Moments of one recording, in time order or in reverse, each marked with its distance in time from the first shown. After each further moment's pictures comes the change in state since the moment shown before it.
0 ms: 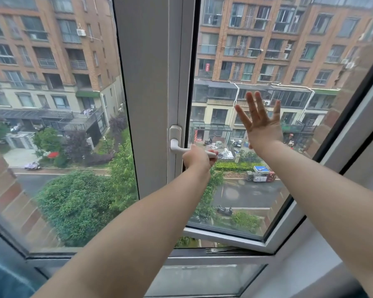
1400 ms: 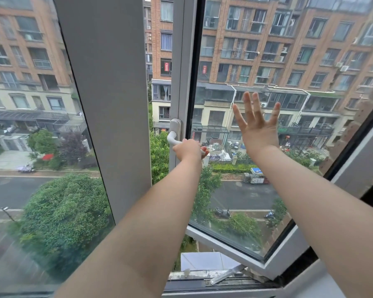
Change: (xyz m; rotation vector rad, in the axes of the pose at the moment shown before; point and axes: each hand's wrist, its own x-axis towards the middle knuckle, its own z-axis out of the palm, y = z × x) left_hand 0.124 0.026 0.056 0.167 -0.047 0.168; right_hand 0.088 -0.013 0.030 -0.035 0.097 -0.022
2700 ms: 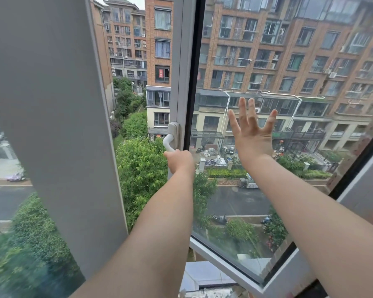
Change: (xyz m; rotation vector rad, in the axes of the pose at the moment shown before) left_hand 0.076 -0.004 0.024 0.280 0.207 0.098; right_hand 0.054 -0.014 0.028 -0.055 0.050 0.087
